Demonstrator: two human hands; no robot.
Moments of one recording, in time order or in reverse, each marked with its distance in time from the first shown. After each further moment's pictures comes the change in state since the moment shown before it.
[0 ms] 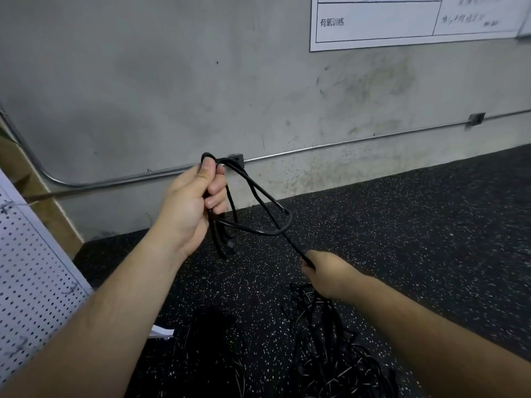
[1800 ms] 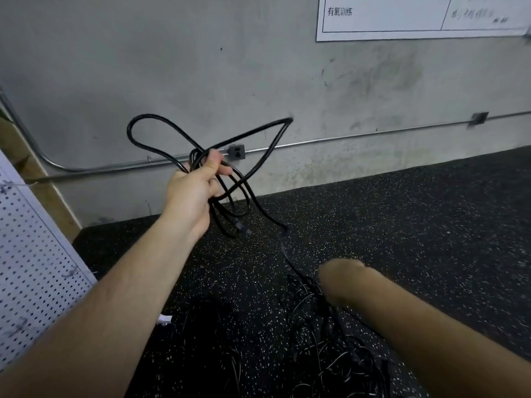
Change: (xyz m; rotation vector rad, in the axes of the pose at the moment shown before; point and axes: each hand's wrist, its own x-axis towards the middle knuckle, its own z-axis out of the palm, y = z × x) left_hand 0.015 -0.024 -0.014 0.121 0.308 -0.037; right_hand -0.035 -0.019 -0.007 -0.786 -0.318 0.033
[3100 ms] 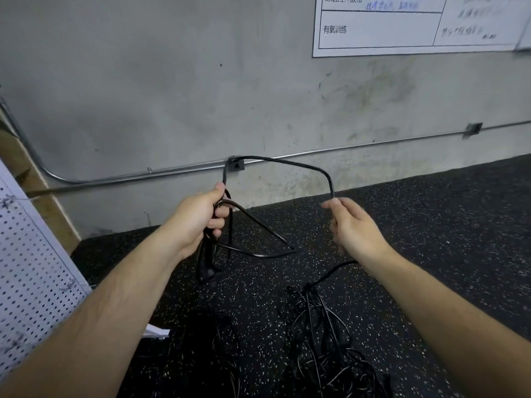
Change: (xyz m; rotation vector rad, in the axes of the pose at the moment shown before) left_hand 0.001 0.001 -0.014 0.291 -0.270 -0.288; right_hand -0.008 0.042 -0.041 1.469 0.786 -0.041
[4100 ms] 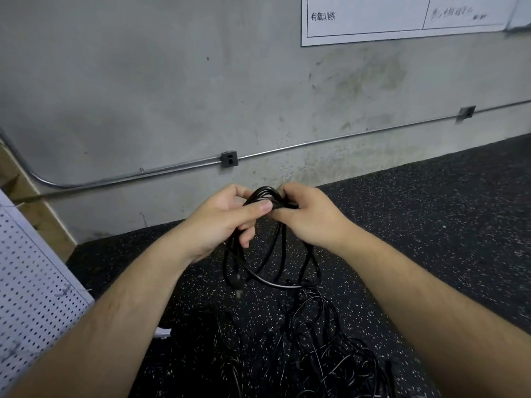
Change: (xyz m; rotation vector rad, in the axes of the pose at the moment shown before) left_hand -0.025 0.002 0.042 0.190 -0.349 0.217; right_hand -0.003 -0.044 0.038 -0.180 -0.239 -0.286
